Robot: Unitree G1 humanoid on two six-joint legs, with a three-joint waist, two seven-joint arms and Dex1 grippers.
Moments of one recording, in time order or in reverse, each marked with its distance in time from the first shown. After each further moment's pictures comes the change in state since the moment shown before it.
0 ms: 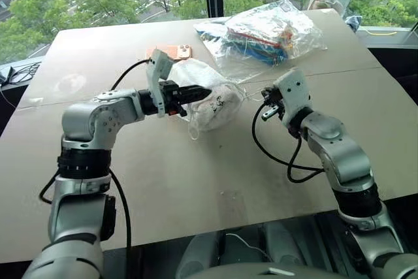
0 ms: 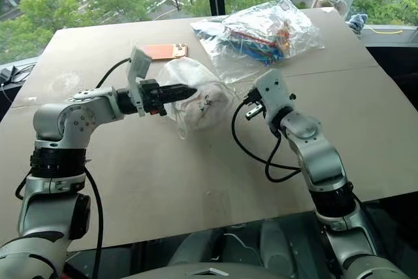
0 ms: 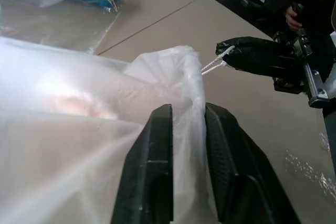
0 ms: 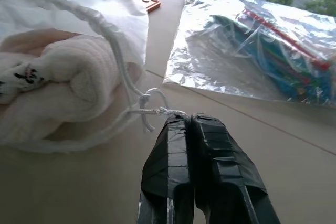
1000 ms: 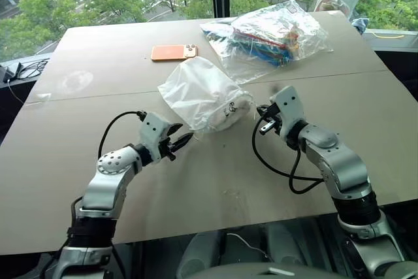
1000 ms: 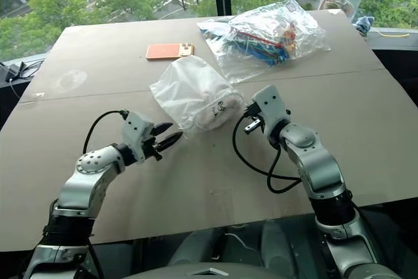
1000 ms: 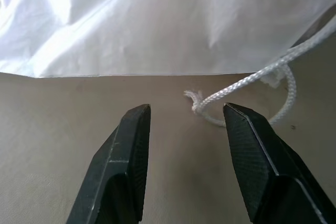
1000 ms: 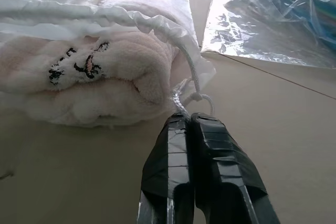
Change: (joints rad) left arm 0.468 -0.175 -0.018 -0.051 0.470 -0.676 0.244; right arm 0.037 0.010 -0.009 0.041 0.038 -0.003 0.027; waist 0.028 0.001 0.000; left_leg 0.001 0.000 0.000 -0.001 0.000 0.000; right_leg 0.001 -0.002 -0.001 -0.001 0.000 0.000
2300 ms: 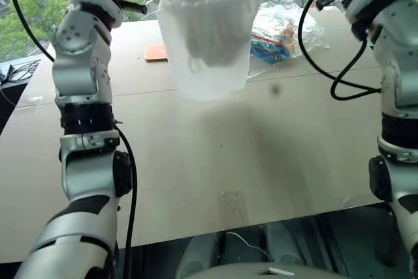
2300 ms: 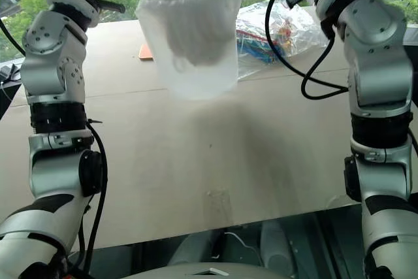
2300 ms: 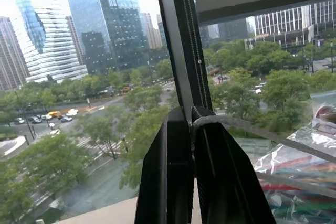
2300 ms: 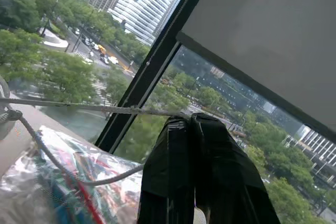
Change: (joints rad) left arm -0.927 0.050 0.176 0.433 0.050 -0.050 0.355; right arm -0.667 -0.302 -0.200 0.203 -0.114 -0.259 0.004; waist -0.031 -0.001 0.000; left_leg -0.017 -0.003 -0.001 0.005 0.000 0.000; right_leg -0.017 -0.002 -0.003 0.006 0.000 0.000
